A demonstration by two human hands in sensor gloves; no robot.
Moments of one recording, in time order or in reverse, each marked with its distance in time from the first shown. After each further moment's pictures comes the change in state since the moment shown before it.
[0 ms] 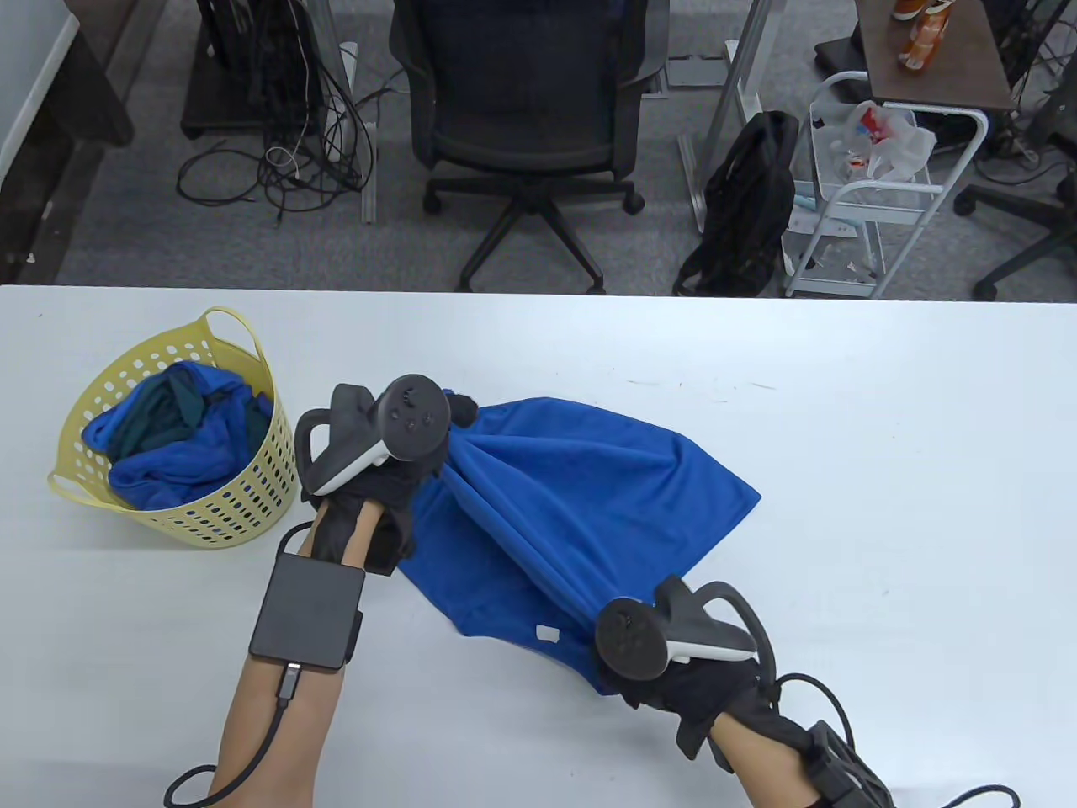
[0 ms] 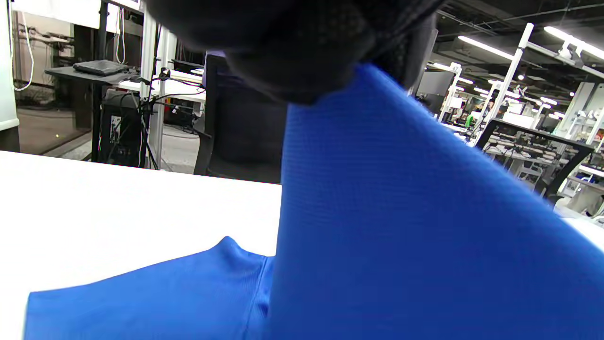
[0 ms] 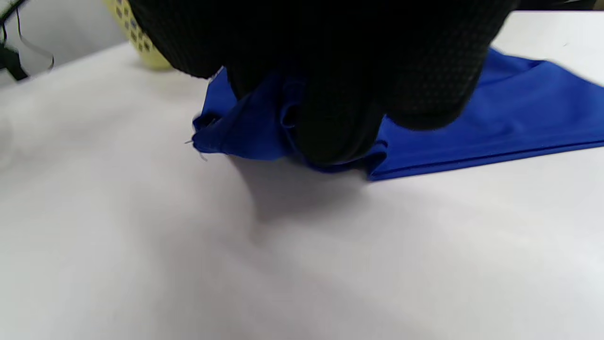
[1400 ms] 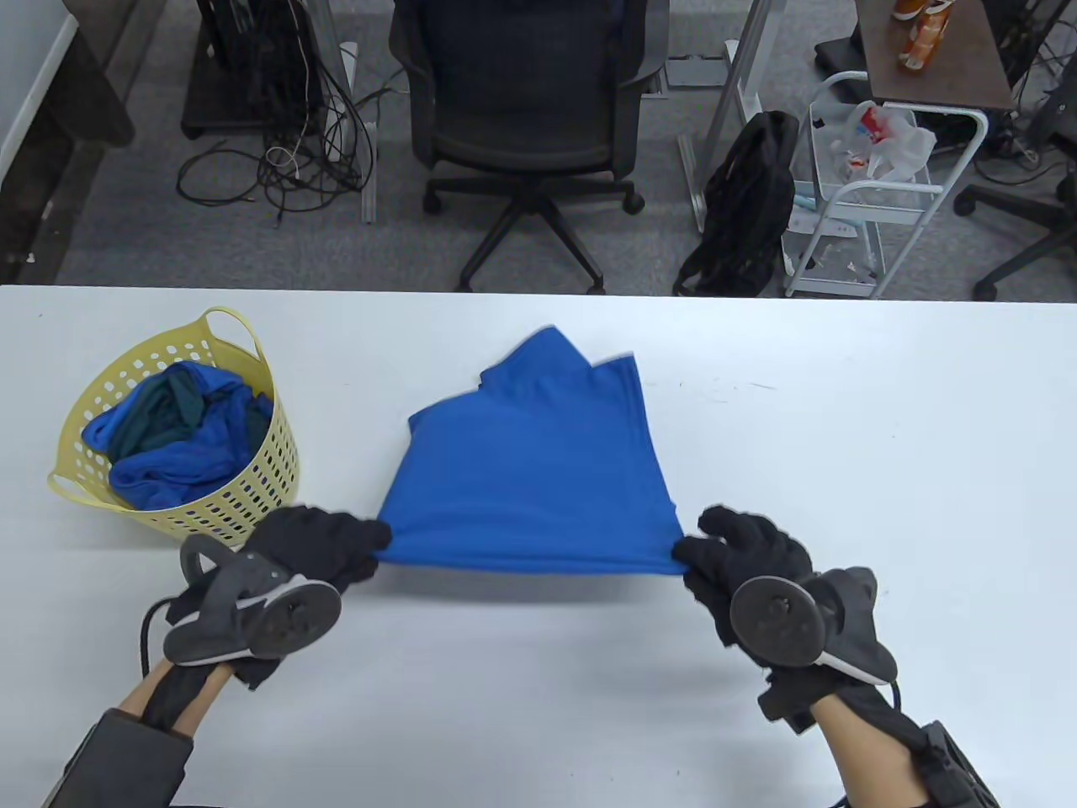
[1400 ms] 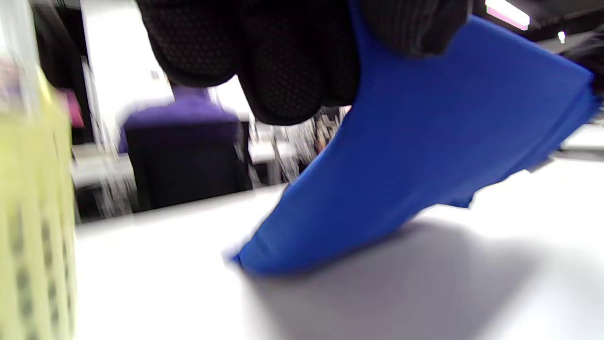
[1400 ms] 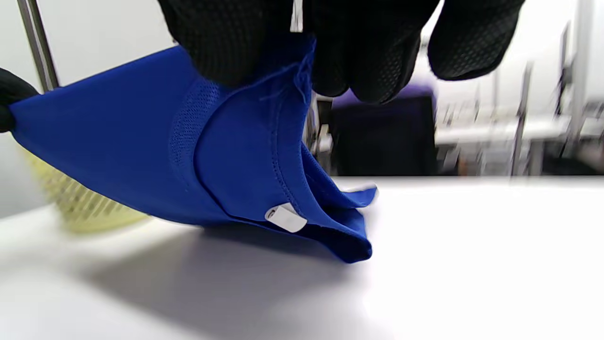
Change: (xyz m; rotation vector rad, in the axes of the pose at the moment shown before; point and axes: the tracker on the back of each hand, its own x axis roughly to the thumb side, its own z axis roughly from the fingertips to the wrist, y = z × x) left_hand -0.037 -0.051 0.143 0.025 -0.384 -0.247; right_hand -0.042 -0.014 0.063 -0.398 0.105 -0.045
